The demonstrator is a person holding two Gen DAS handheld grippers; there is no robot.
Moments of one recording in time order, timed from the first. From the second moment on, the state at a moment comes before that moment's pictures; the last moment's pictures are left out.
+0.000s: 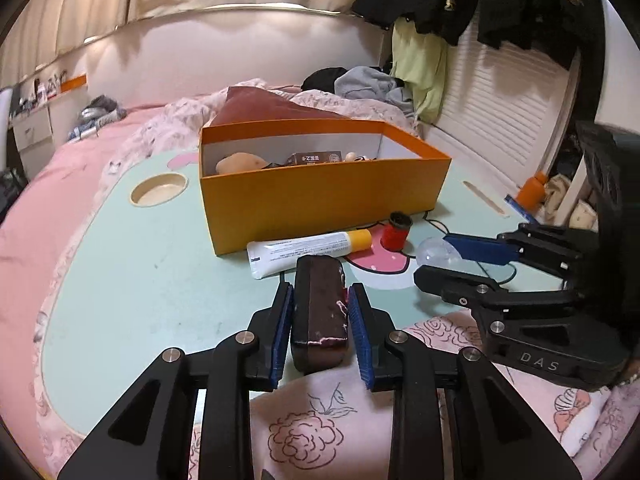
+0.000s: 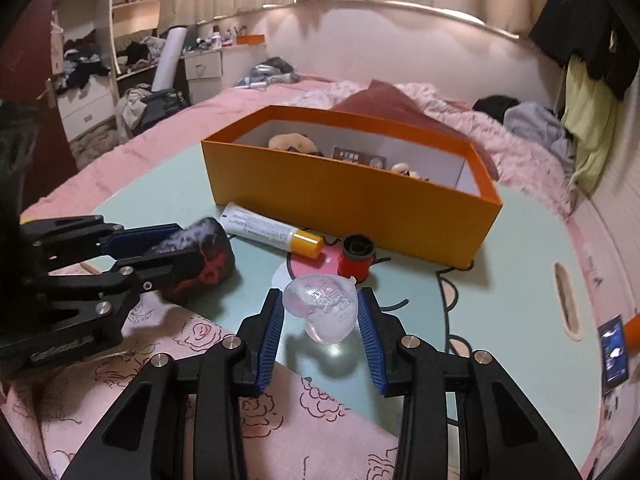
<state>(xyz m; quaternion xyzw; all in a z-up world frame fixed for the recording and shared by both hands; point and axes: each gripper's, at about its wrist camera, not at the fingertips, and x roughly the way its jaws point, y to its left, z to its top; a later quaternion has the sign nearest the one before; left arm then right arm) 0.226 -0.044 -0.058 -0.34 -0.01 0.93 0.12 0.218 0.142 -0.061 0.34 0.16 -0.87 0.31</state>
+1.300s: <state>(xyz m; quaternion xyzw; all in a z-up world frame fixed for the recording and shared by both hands) 0.231 -0.061 -0.037 -0.30 -0.06 0.95 0.10 0.213 0.163 -0.065 0.35 0.12 -0.87 0.31</state>
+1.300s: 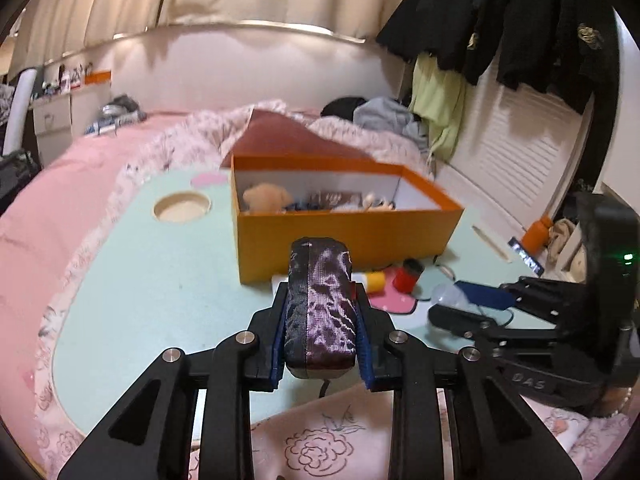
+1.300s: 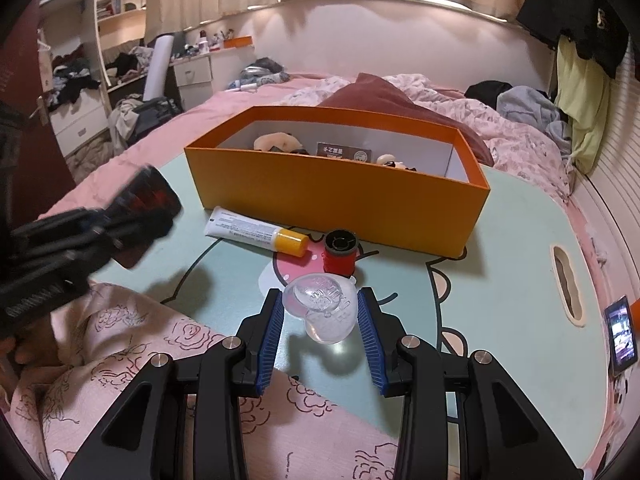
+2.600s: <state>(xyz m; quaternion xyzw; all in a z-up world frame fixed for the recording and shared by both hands) 0.228 -0.046 -0.048 -0.31 -0.03 0.94 0.09 0.212 0.163 -0.066 0.36 0.12 -0.87 0.31</state>
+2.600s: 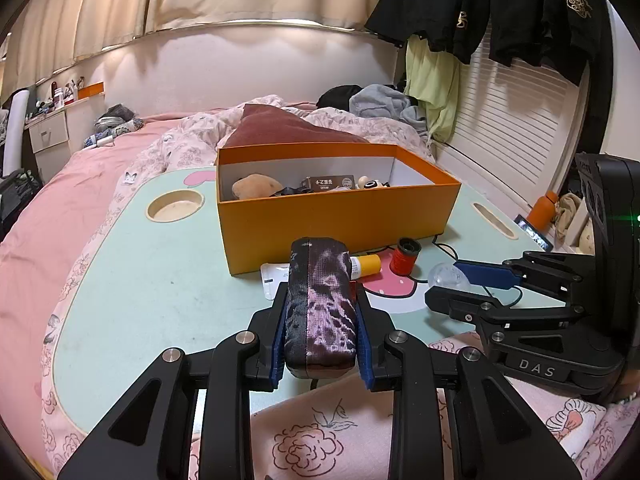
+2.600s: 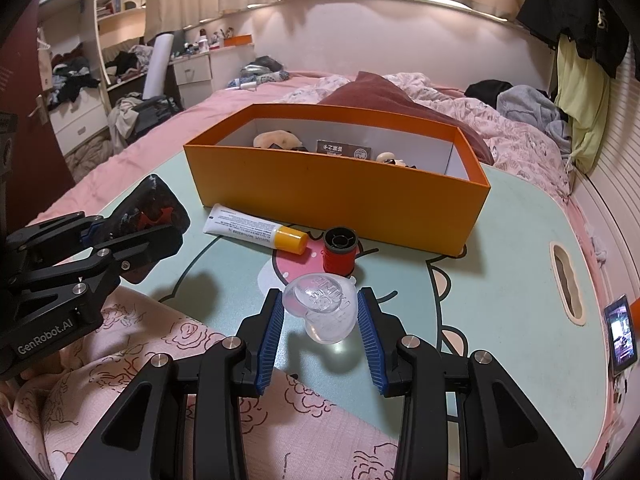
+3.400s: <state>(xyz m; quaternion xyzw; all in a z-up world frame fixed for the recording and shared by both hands) 0.156 -0.063 0.015 -0.33 -0.06 0.94 0.11 0.166 0.171 -0.001 0.30 0.06 -0.90 0.29</state>
